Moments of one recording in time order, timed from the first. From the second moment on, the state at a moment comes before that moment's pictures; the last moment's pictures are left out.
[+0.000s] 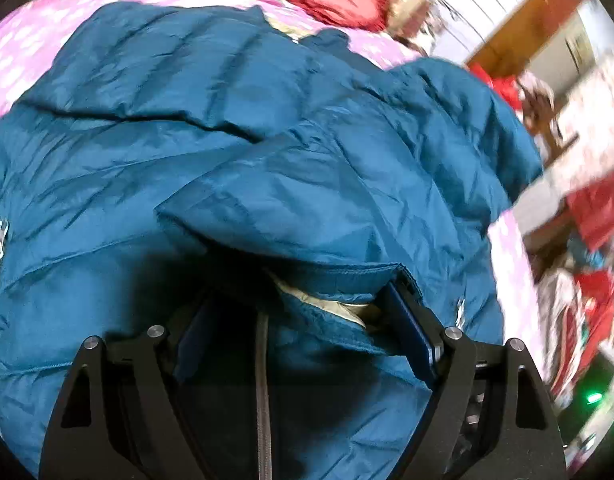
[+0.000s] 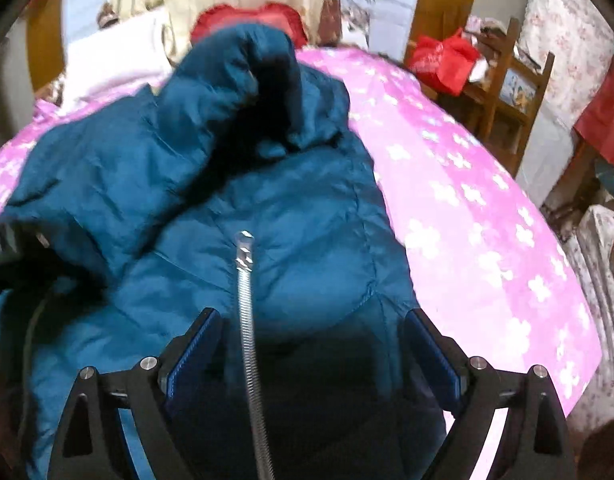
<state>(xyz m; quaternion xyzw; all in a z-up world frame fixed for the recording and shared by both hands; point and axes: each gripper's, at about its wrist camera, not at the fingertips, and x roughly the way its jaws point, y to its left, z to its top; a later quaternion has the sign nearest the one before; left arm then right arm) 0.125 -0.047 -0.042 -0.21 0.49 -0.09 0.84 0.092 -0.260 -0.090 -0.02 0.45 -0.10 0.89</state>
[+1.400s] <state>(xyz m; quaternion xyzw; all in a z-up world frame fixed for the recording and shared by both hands) 0.127 -0.035 -0.036 -0.25 0.46 -0.09 0.84 0.102 -0.239 -0.103 -0.05 0.46 -0.10 0.88</state>
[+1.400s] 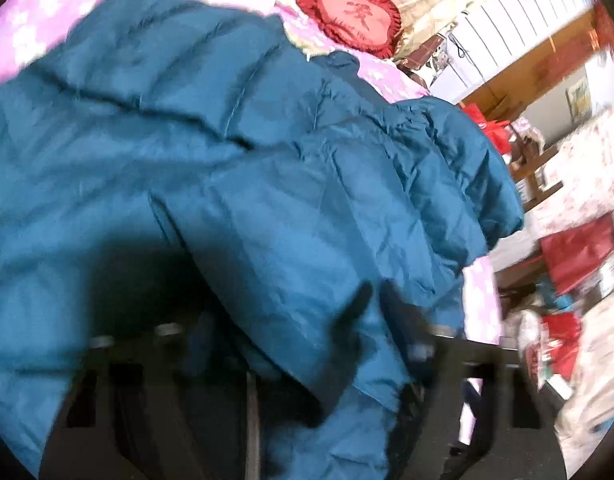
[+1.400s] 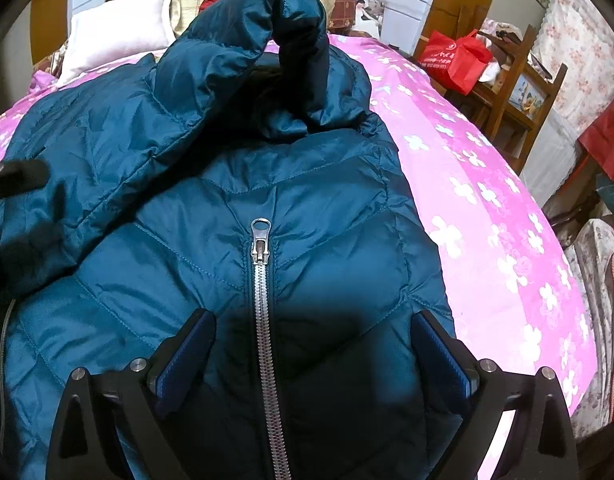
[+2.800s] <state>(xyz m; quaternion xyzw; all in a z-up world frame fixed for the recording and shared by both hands) 0.276 0.108 -0.033 0.01 0.42 0.01 0.91 0.091 -0.240 -0.106 -0.03 0.45 -0.09 0.89</state>
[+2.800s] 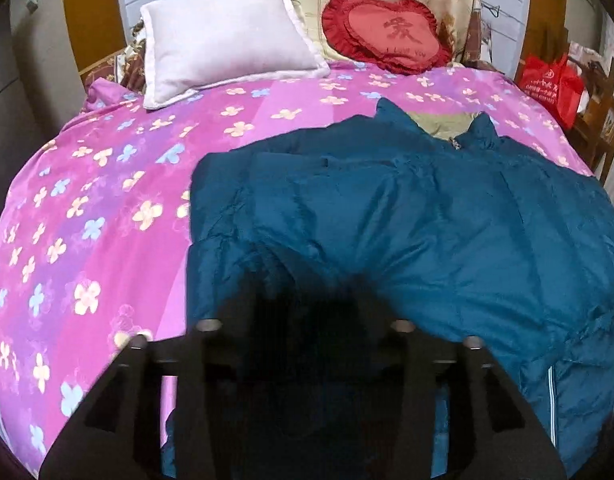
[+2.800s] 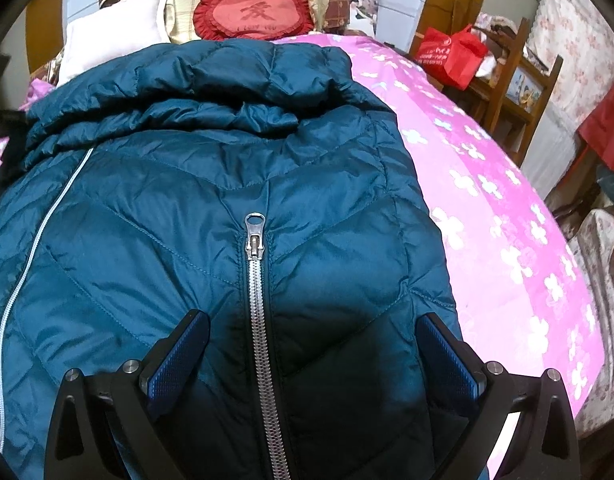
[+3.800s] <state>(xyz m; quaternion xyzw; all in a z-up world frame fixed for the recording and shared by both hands) 0.257 0.081 -0.044 0.00 0.36 0.07 0.93 0.306 -0.238 -0.090 -0.01 0.47 0.08 0.88</state>
